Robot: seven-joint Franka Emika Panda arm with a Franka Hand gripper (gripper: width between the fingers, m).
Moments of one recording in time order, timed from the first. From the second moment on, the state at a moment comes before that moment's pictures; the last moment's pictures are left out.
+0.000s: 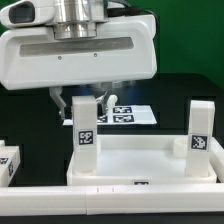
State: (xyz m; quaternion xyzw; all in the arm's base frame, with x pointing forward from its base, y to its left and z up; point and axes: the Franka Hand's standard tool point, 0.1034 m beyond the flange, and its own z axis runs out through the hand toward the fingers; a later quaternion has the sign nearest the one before) arm 0.613 -0.066 0.109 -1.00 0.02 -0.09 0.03
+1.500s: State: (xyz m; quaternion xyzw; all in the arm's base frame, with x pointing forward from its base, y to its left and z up) arm 0.616 -0.056 0.110 -0.93 0.35 -0.06 0.06
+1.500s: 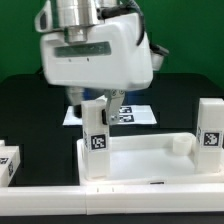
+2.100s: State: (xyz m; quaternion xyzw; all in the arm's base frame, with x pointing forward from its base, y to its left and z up) arm 0.624 -0.054 0.114 -0.99 0.06 -0.07 0.03
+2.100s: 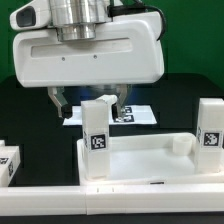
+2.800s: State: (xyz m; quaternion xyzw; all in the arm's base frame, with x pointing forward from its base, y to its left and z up) arm 0.627 -0.055 0.113 -0.98 0.16 -0.07 0.04
